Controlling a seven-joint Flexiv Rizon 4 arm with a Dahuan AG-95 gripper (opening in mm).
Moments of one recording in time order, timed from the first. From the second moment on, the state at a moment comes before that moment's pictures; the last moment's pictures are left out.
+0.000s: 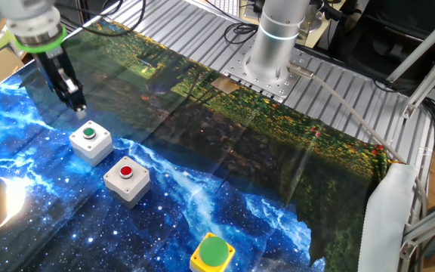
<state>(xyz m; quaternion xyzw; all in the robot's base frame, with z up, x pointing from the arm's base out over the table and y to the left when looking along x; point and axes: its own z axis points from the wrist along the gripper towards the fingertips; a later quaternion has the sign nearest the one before) 0.592 -0.259 0.151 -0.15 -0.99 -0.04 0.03</state>
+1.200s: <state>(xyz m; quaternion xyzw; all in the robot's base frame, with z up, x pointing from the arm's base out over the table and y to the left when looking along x) 0.598 -0.253 0.142 -0.16 -0.99 0.01 0.03</state>
